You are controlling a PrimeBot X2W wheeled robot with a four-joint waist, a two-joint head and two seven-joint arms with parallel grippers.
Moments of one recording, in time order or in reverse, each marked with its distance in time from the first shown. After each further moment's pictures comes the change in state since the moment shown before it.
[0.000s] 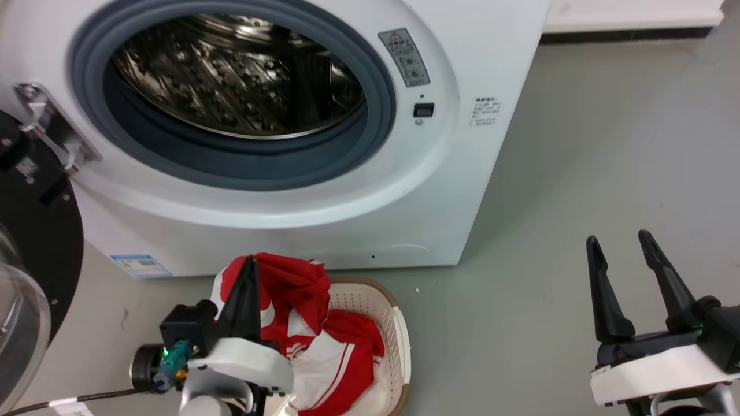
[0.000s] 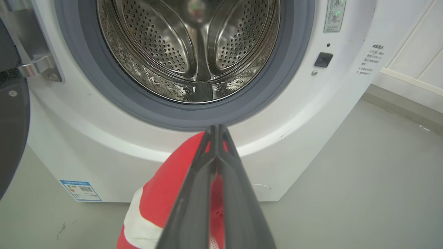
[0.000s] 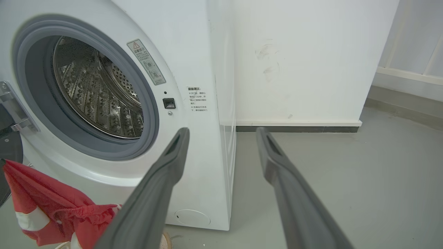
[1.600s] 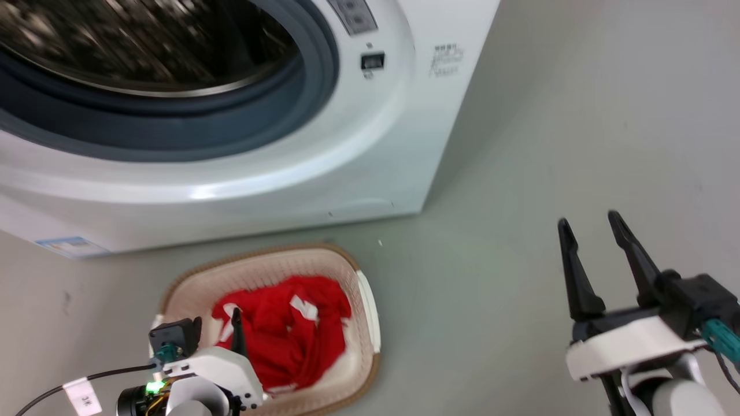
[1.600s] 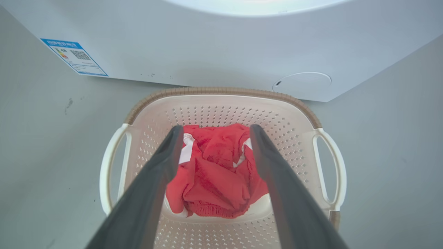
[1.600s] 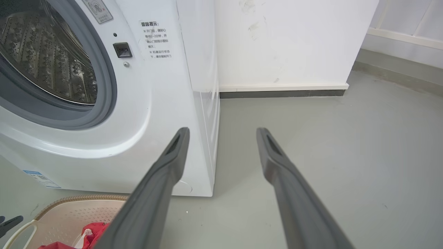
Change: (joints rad) left arm -0.210 -0.067 0.253 0.715 0.076 -0.063 -0.073; right arm -0.146 0.000 0.057 0.175 -0.021 0.000 -0.062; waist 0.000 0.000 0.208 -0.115
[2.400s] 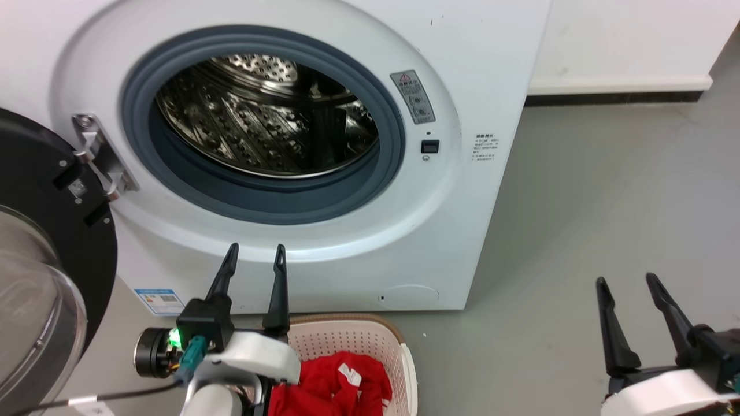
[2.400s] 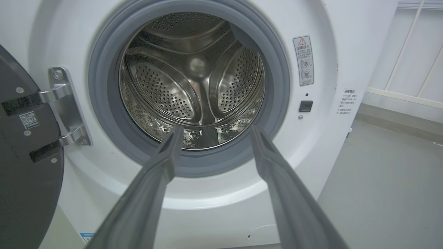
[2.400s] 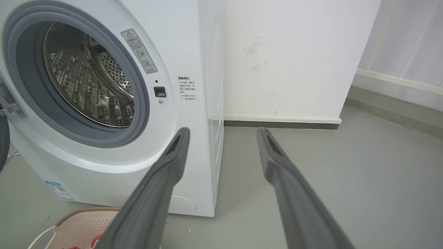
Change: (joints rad) left arm 0.157 0.000 -0.202 -0.609 0.066 0.028 0.000; right arm 0.196 0.000 -0.105 -0.092 -0.033 0.000 0.069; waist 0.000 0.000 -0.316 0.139
